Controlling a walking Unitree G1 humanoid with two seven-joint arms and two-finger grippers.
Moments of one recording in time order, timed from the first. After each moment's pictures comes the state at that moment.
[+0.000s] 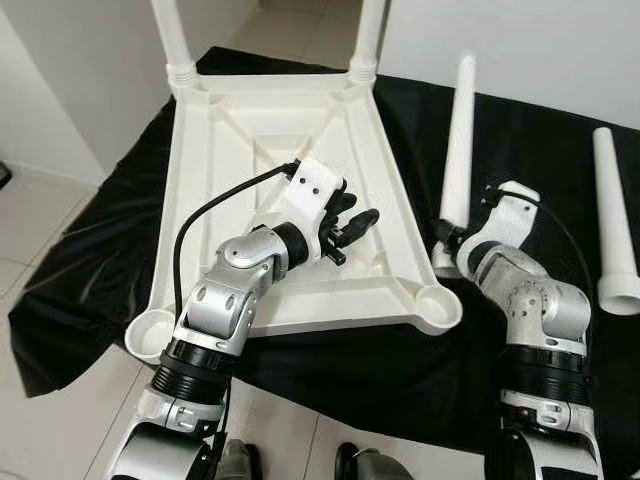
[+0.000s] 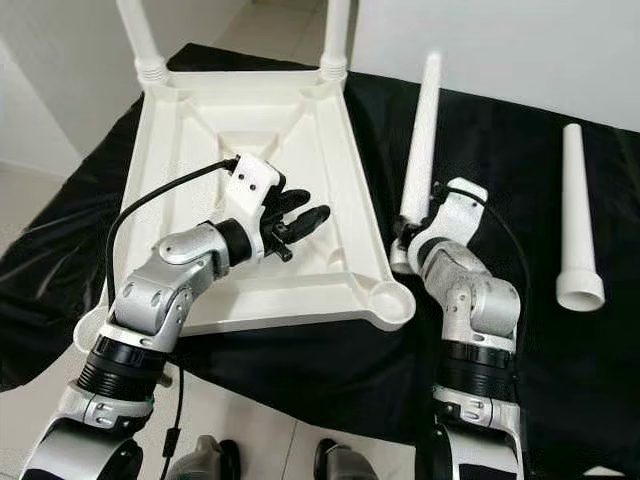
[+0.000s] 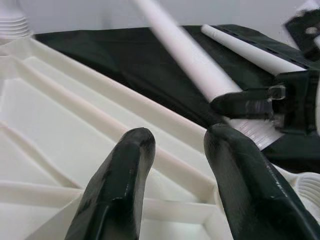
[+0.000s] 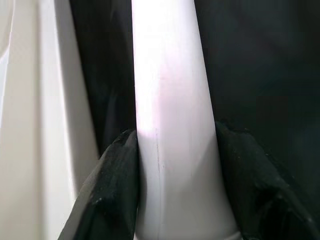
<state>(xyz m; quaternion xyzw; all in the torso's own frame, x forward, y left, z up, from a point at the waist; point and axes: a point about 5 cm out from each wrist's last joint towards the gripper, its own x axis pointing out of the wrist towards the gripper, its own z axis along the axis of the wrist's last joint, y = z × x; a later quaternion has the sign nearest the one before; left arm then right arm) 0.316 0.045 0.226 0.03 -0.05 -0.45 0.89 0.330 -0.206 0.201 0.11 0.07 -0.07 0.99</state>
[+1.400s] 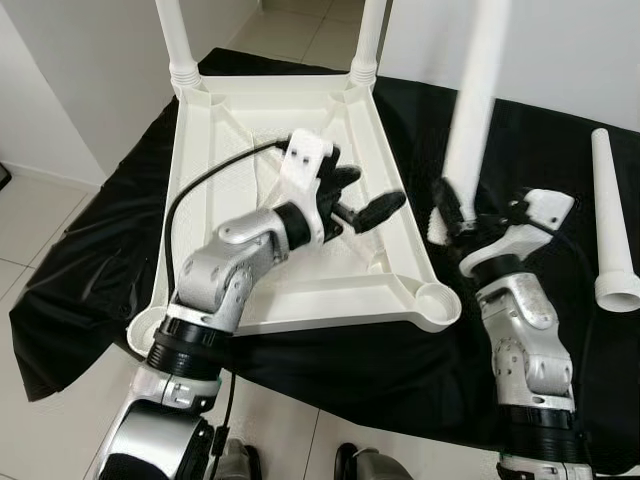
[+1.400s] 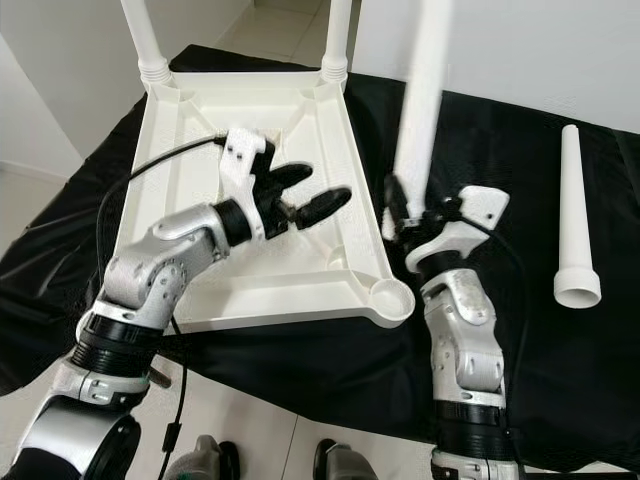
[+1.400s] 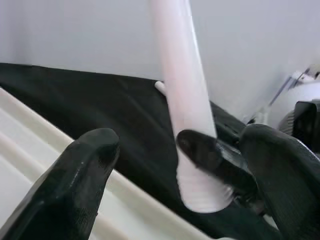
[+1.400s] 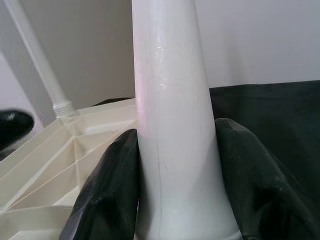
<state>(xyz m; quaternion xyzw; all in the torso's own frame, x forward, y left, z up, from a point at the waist) 0.317 0.038 0.258 -0.10 -0.07 -0.52 0.85 0.297 -0.176 0.214 0.04 -0.19 0.12 0.97</state>
